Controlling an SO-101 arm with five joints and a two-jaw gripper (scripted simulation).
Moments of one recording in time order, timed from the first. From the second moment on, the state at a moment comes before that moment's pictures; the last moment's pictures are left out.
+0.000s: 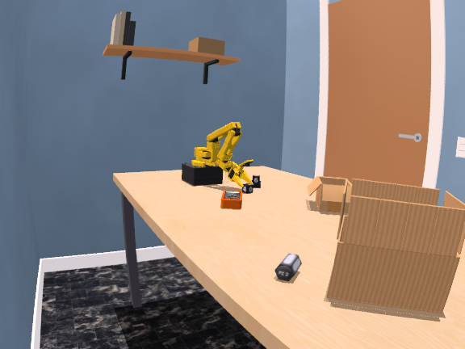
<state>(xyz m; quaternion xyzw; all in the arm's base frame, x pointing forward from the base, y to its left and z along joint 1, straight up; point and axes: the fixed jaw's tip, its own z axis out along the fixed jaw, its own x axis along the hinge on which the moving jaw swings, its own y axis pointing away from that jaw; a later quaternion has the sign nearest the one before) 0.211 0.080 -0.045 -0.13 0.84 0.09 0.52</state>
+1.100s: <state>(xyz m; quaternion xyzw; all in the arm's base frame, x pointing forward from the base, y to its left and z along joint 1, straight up) 0.195 0.075 -0.034 -0.14 0.85 0.09 0.49</state>
